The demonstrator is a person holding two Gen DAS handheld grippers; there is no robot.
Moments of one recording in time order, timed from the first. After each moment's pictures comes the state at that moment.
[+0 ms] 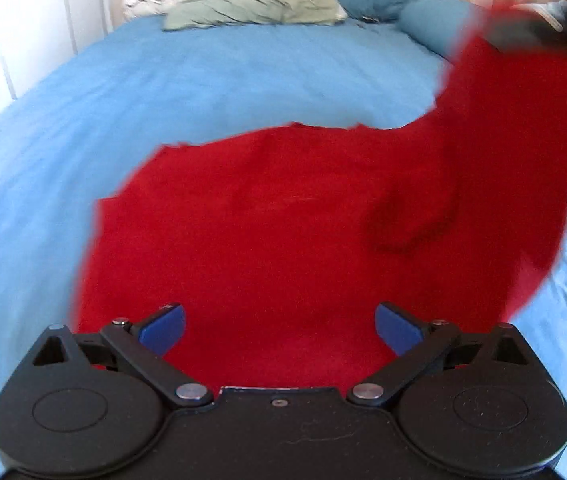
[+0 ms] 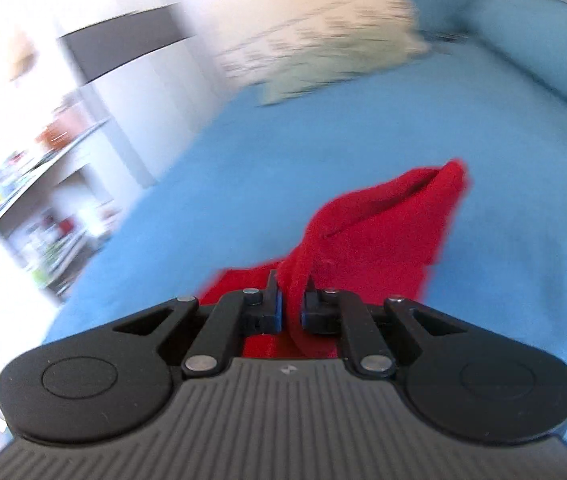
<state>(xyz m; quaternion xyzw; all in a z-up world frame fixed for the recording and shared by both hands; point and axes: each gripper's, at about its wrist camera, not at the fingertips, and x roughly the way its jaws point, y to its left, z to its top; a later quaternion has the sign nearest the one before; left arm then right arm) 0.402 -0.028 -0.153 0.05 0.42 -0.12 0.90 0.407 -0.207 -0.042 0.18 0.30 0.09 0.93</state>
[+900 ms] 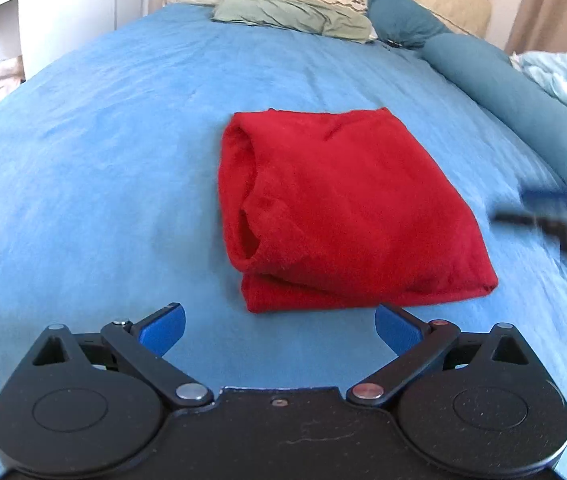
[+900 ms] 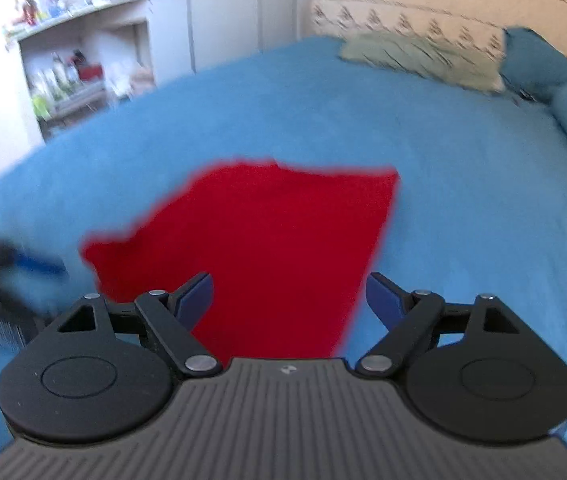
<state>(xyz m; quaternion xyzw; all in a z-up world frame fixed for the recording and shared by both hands) 0.346 0.109 -0.164 -0.03 0.42 -0.13 0.90 0.352 -0.123 -0.120 -0.05 0.34 0.10 0.93</state>
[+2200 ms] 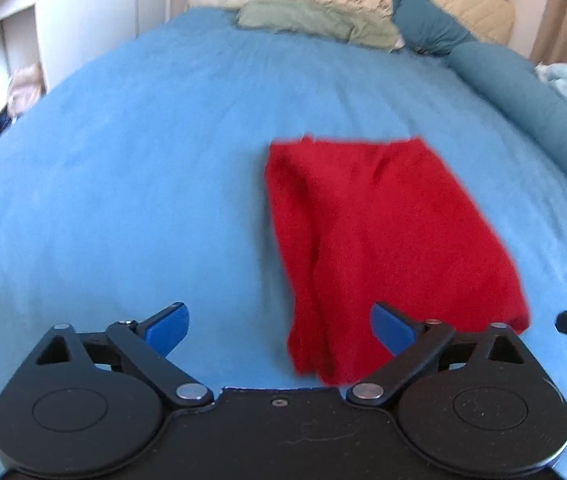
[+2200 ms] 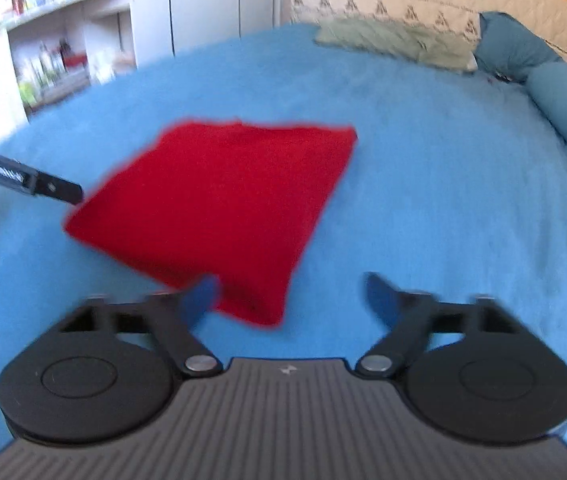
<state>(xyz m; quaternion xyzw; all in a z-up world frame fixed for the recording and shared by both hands) 0.382 0.127 -0.134 -0.02 0.42 -0.10 0.90 0.315 -0.155 -0.132 -0.04 0.34 0.09 0.94</state>
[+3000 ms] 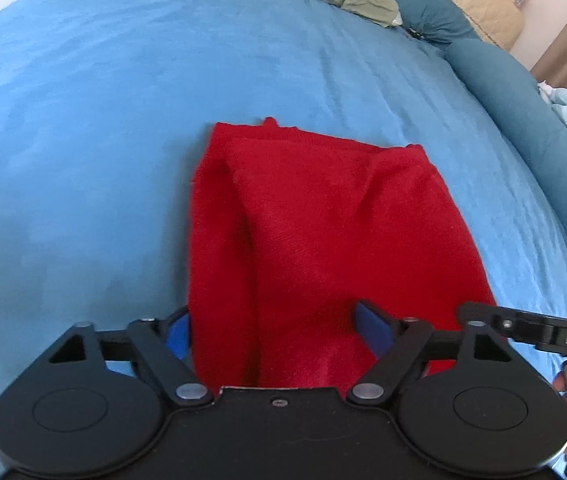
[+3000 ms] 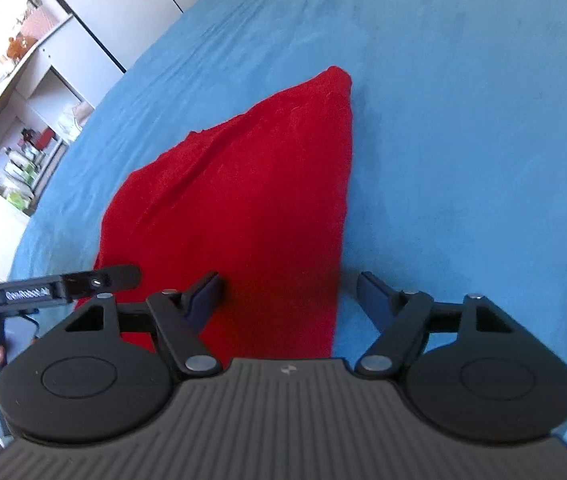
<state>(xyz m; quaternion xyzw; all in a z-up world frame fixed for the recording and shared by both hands) 0.488 0.097 -0.175 -0.11 0.49 -0.15 0.85 0.473 -0.189 -0.182 0.19 0.46 0.09 0.86</state>
